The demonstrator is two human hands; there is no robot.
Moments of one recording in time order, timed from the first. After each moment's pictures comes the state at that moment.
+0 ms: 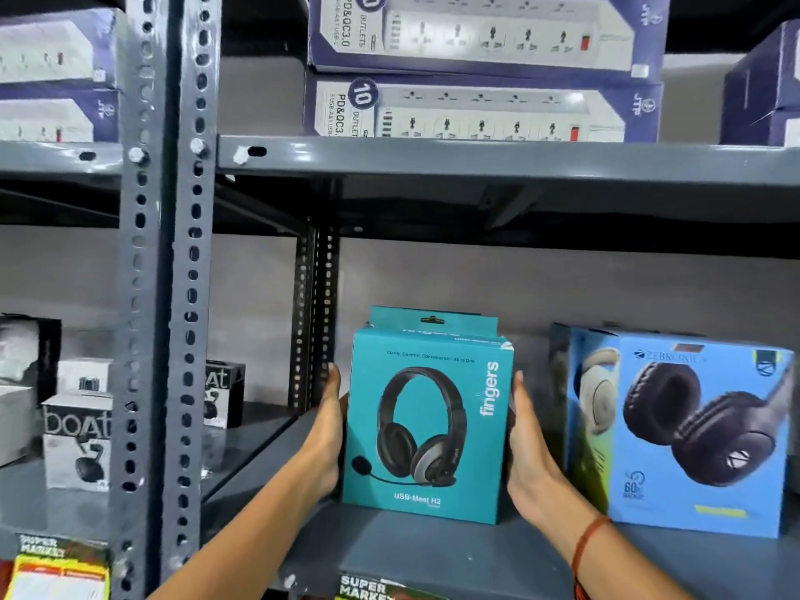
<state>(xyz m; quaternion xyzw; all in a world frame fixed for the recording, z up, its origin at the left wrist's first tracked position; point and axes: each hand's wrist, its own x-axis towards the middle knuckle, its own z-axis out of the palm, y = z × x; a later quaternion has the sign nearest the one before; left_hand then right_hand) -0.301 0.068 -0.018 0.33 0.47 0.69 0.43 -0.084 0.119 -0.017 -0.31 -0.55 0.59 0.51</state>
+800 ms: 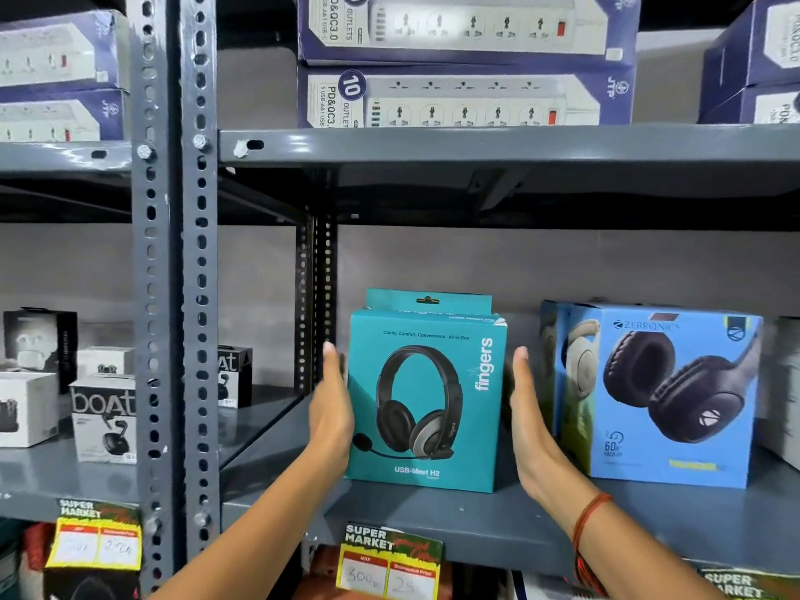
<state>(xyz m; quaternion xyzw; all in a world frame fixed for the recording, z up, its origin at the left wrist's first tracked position) -0.262 0.016 -0.005 0.32 0.54 0.72 0.30 -0.070 0.074 -0.013 -0.32 -0.60 0.50 0.53</state>
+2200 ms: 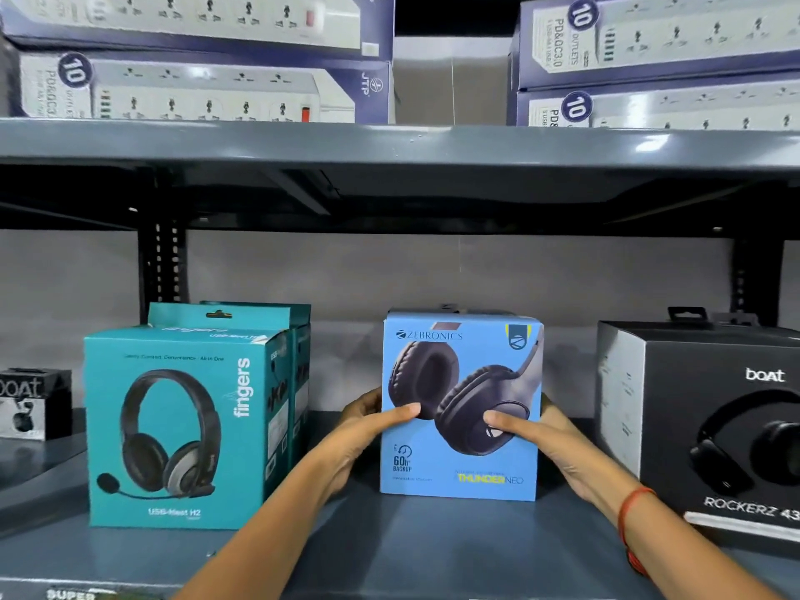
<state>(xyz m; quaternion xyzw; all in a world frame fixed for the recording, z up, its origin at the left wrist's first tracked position) -0.052 0.152 -0.019 0.54 0.46 0.56 0.42 0.216 0.215 -0.018 -0.30 -0.70 0.44 0.48</state>
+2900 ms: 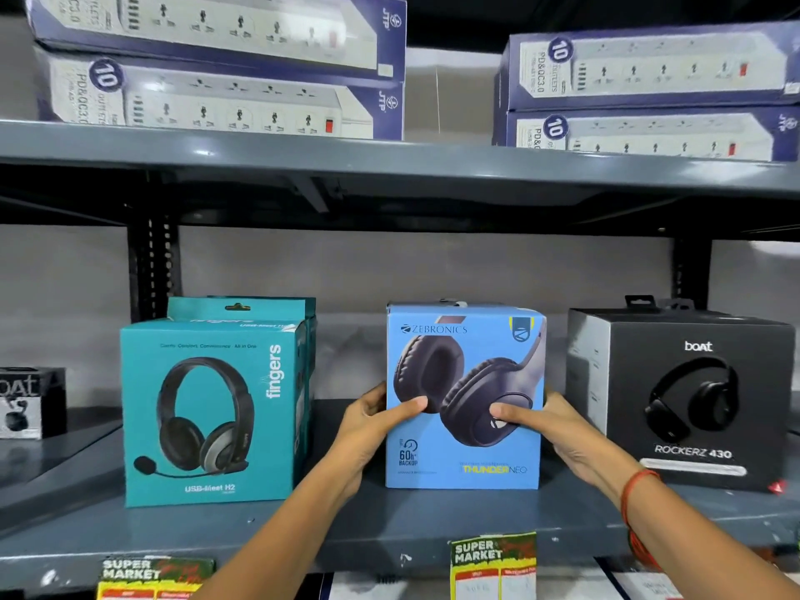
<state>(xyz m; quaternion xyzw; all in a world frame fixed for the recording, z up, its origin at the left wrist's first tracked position) -0.047 0.109 -0.033 0.54 0.40 0.60 0.44 0.225 0.165 -0.022 -0.33 -0.68 0.43 0.49</state>
